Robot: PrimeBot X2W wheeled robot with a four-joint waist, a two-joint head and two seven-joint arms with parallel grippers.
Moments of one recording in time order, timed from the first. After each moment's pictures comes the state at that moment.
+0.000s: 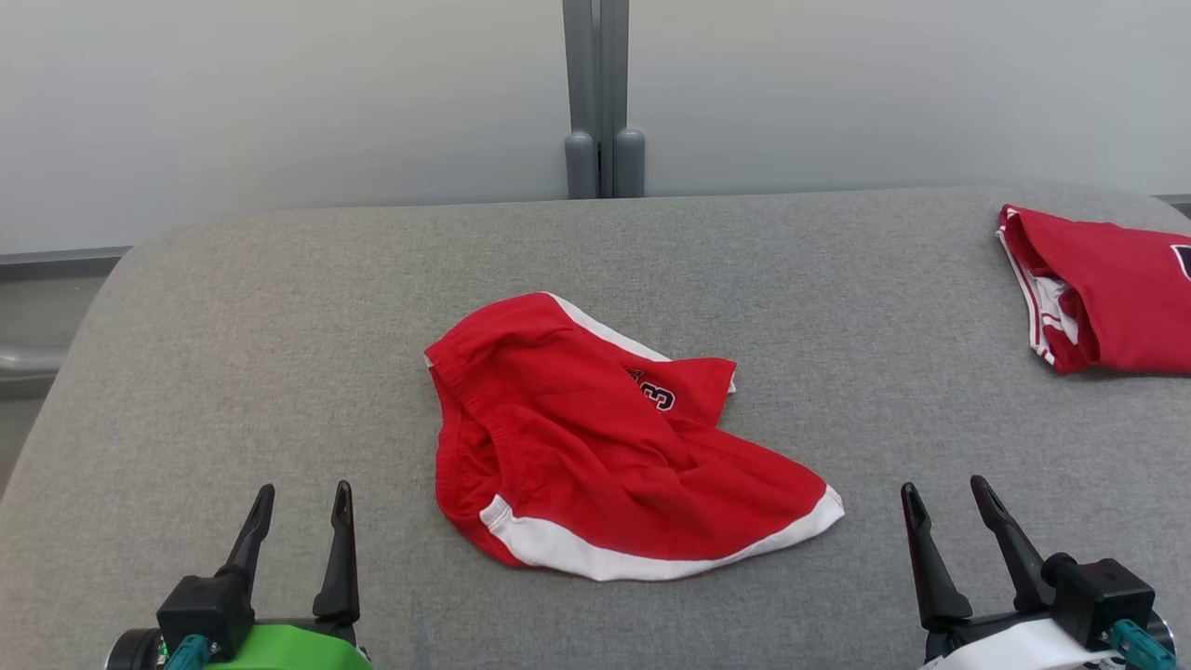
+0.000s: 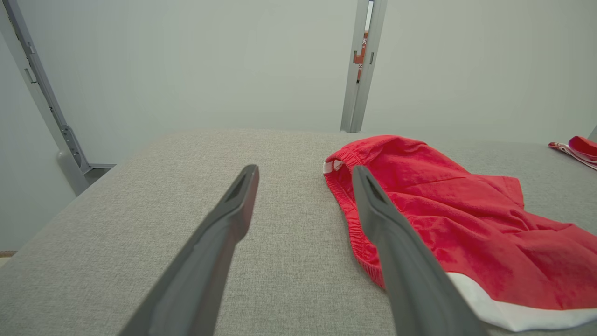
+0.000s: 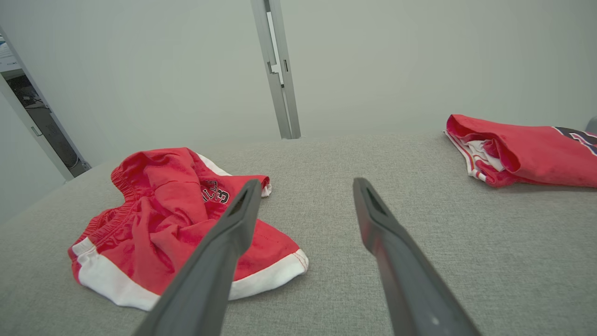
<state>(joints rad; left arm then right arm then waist) 0.02 0.08 -0.01 0.24 -0.19 -0.13 -0.26 0.15 -0.13 0.08 0.06 0.26 0.13 -0.26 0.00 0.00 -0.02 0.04</state>
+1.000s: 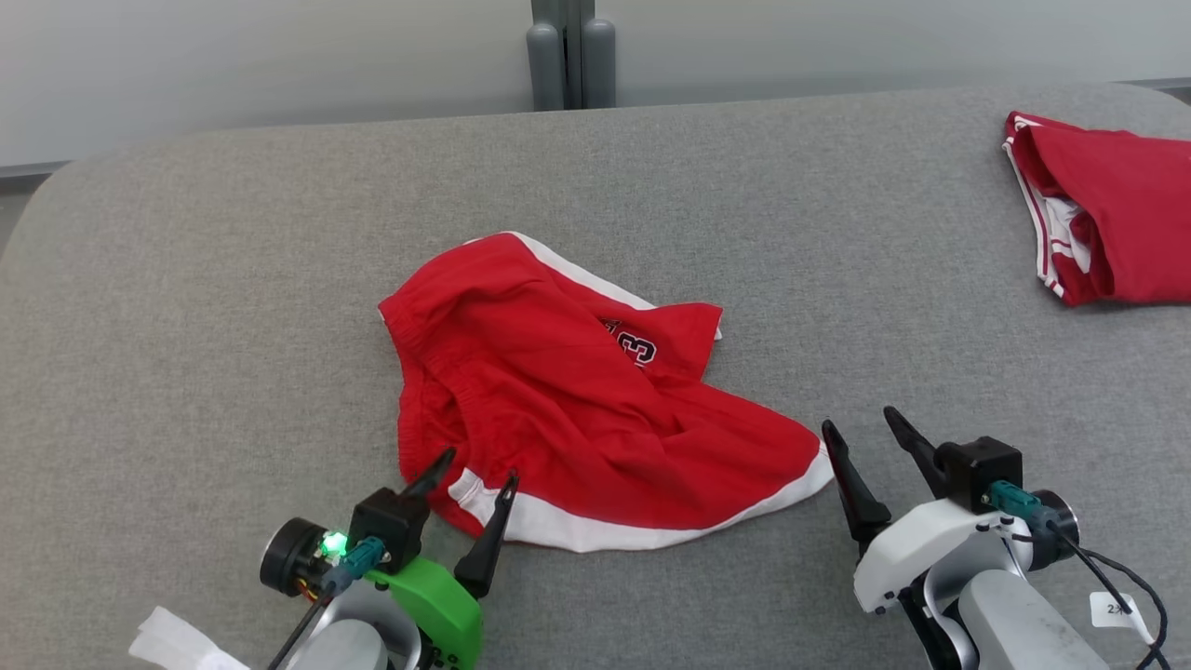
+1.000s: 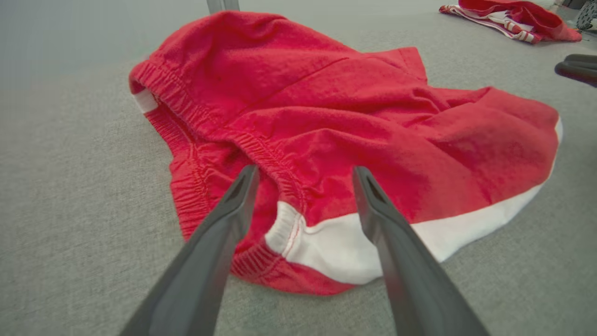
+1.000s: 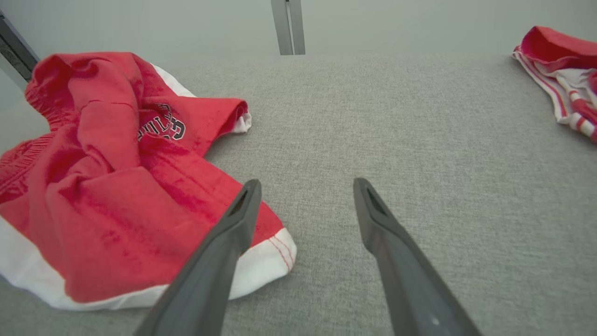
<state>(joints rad) -0.28 0.18 -0.51 0.56 -0.30 -0.13 -0.26 -0.24 -0.16 0.25 0.53 0.28 0.13 -0.26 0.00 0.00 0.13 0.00</state>
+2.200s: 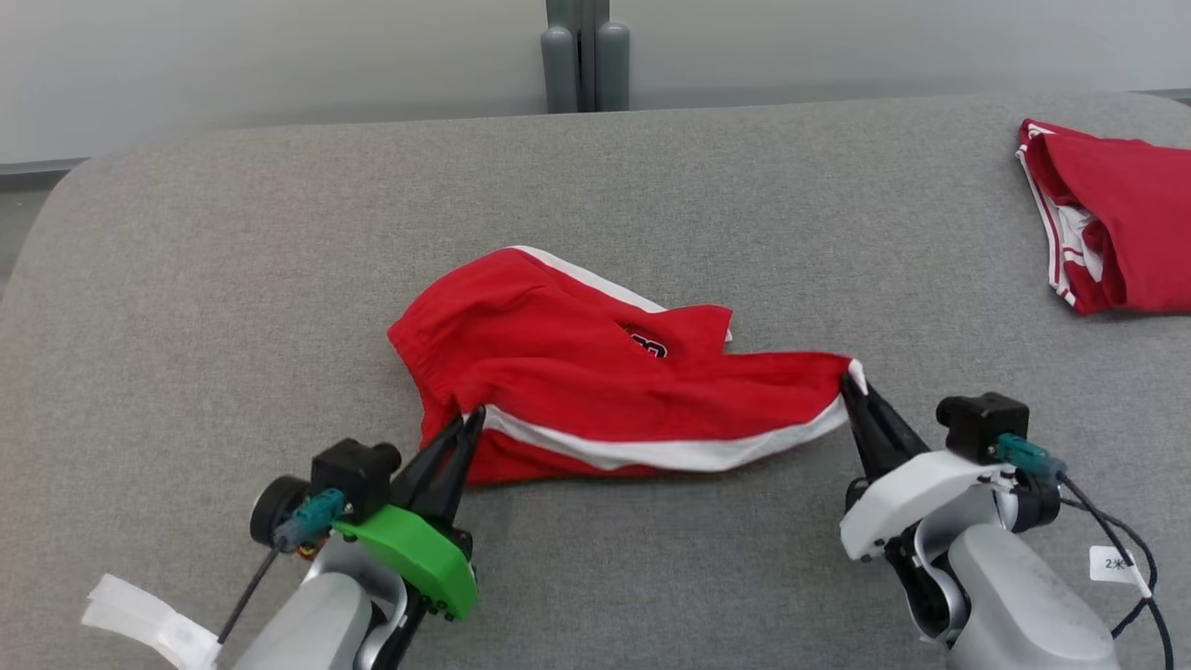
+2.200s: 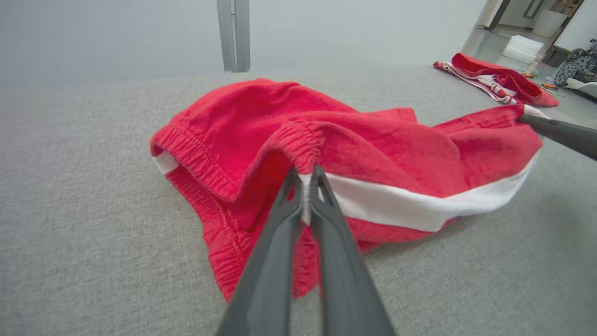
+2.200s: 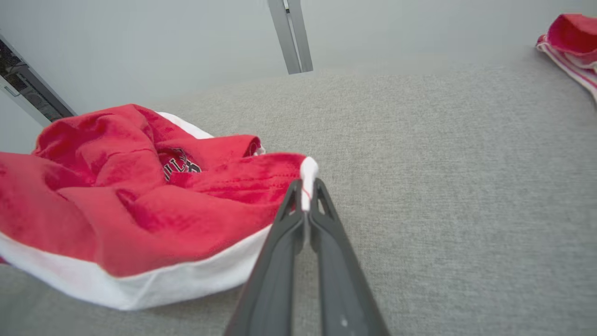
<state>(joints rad) -0.35 0.23 -0.59 0.51 -0.51 -0.13 -0.26 -0.34 -0.16 0.31 0.60 0.47 0.13 -0.26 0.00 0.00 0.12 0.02</state>
